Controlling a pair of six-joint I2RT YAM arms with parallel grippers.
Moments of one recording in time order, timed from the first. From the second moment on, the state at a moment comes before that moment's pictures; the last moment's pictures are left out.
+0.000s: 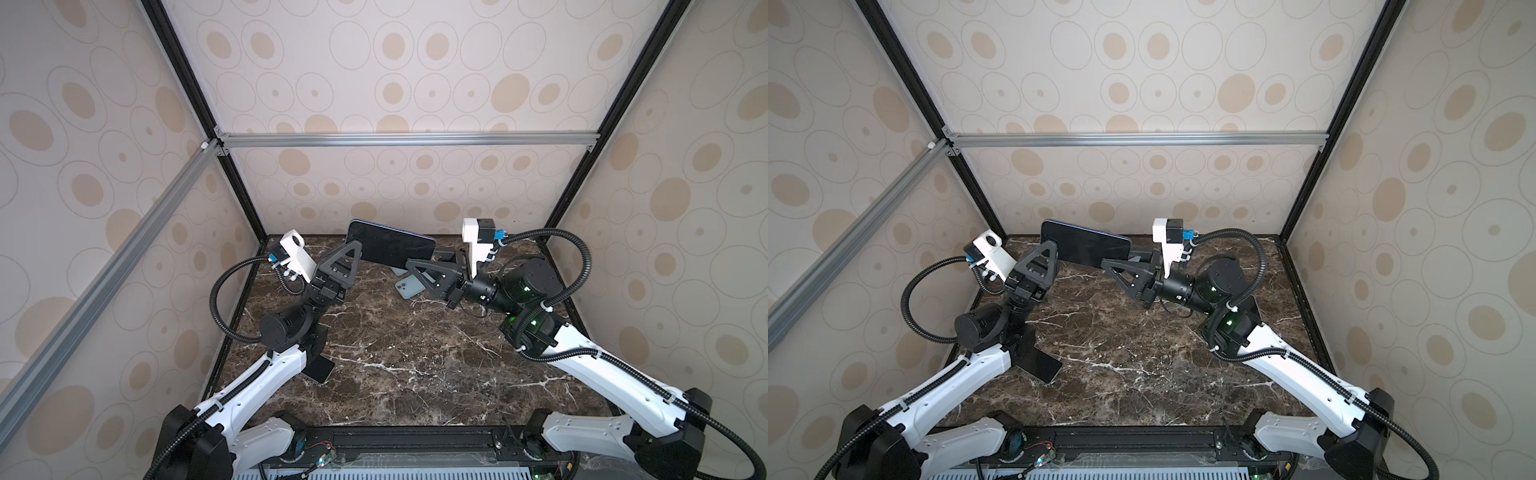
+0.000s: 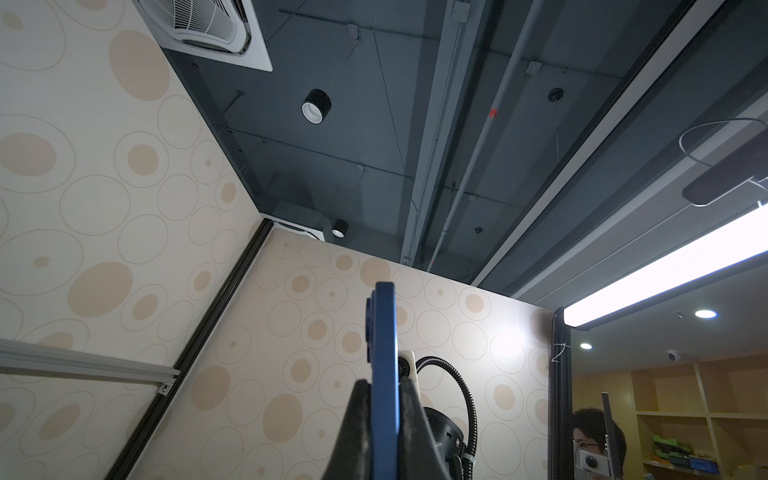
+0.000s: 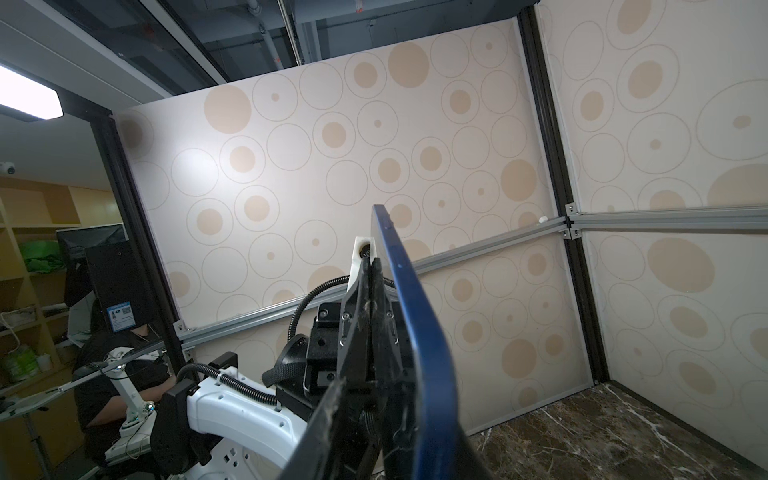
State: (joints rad) left arm -0.50 1.12 0.78 1.40 0.39 -1.11; right arm 0.81 1.17 1.17 0.43 -0.52 0.49
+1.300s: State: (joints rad) left arm -0.53 1.48 1.24 0.20 -0.02 -0.51; right arm 0.72 0.98 1.23 -0.27 0.20 0.01
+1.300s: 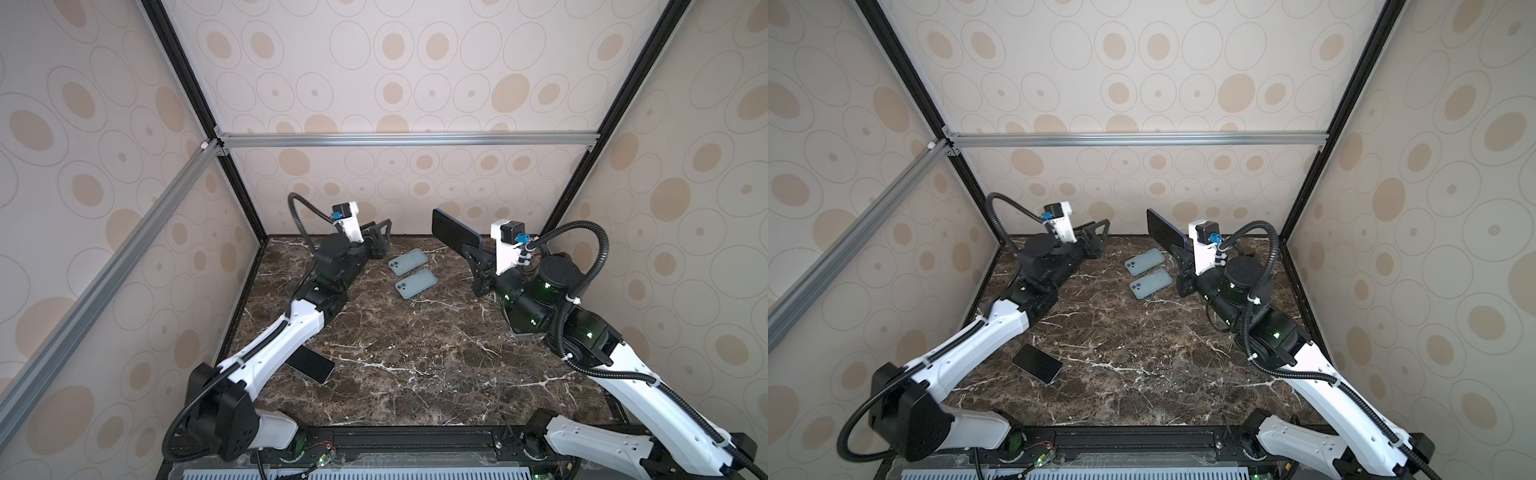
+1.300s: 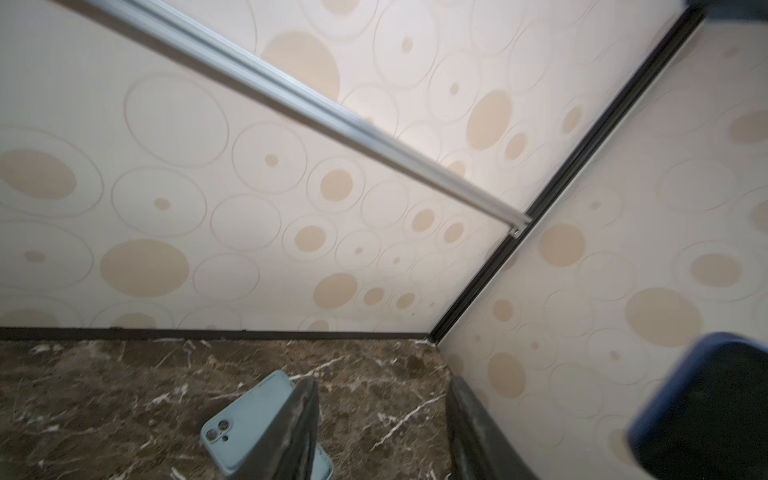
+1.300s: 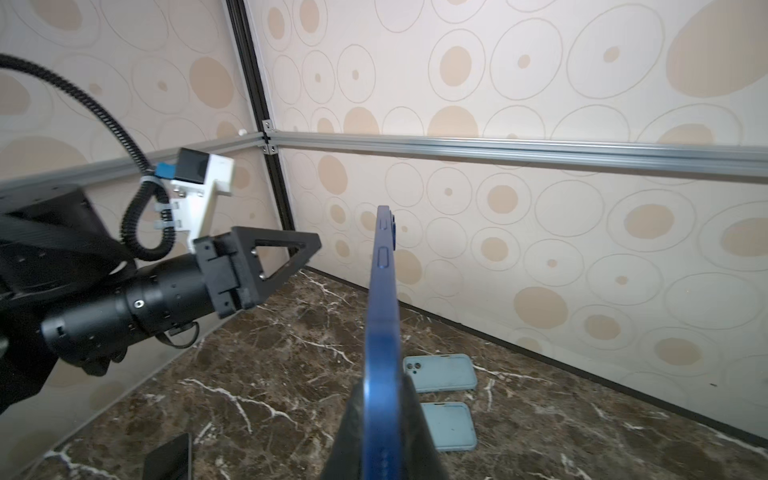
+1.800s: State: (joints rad) left arm -0.63 2.25 1.89 -0.29 0.01 -0.40; right arm 0.72 0.90 1.15 -0.31 0.30 -0.18
